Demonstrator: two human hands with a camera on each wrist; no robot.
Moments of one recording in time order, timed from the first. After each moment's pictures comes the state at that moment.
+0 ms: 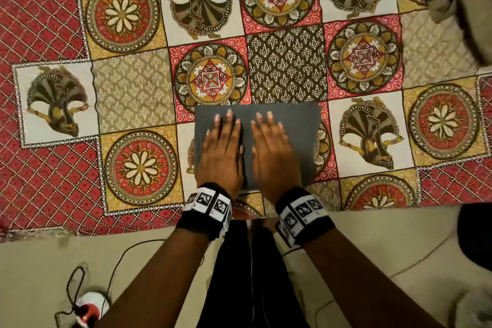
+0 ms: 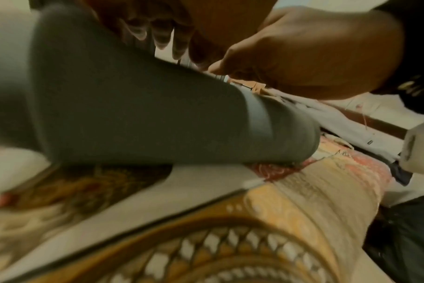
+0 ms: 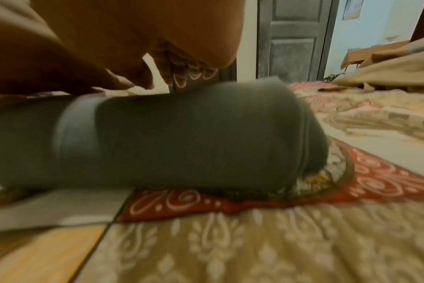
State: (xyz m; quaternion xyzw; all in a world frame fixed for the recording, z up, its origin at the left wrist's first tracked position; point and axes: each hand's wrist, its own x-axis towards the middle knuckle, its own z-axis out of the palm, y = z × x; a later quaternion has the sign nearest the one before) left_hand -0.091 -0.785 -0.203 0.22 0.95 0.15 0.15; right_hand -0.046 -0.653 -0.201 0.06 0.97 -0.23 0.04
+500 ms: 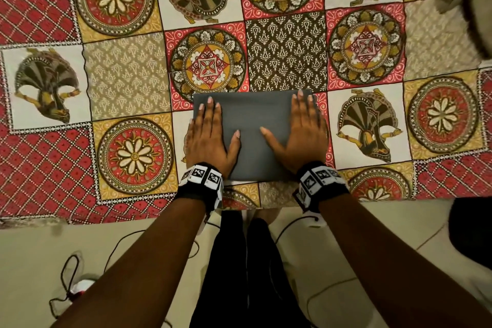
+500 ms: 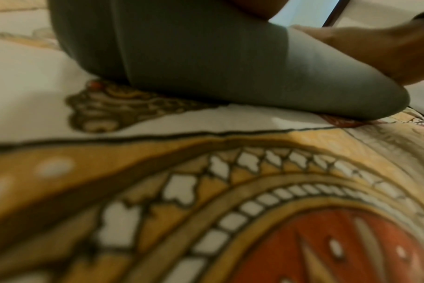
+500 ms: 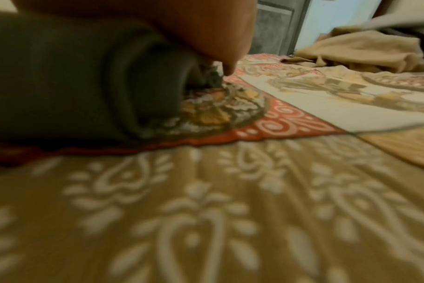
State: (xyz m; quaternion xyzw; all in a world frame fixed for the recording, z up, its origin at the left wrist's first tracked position) left_hand -0.100 -0.797 -0.243 0.14 0.97 0.12 0.14; right_hand -0.046 -0.589 -0.239 0.19 0.96 -0.15 0.11
